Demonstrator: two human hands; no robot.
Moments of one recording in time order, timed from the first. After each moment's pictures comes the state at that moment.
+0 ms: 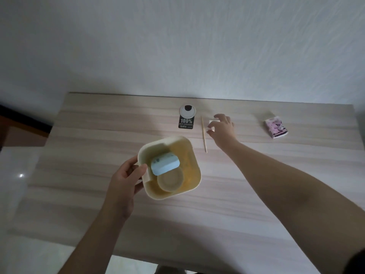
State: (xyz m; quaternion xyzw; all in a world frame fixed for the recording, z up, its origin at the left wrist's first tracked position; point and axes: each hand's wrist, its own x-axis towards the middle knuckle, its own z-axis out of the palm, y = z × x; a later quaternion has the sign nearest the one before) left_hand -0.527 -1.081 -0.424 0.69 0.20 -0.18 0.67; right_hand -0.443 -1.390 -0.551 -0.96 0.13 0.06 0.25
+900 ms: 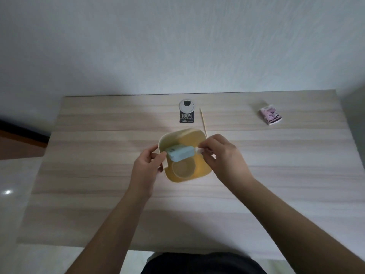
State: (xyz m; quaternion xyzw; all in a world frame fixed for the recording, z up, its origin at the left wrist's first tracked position) left_hand -0.511 -1.089 -0.442 0.71 0.15 -0.21 0.66; right_hand -0.581 -1.292 -0.393 -0.91 0.07 -0.10 0.40
